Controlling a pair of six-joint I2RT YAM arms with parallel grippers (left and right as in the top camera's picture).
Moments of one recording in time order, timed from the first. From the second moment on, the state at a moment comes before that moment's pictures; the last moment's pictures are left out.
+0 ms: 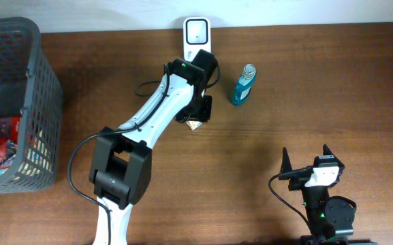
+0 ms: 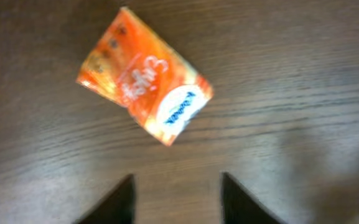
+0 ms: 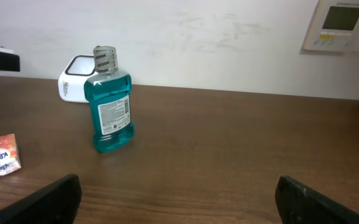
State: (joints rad) left arm -0.52 2.18 1.90 -1.20 0.03 -0.38; right arm 0.02 0.01 0.01 -0.08 0.00 -0.05
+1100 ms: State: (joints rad) left arm -0.43 2.20 1.66 -0.81 0.02 -0.80; right arm 0.02 0.01 0.01 -0.08 0.00 -0.05
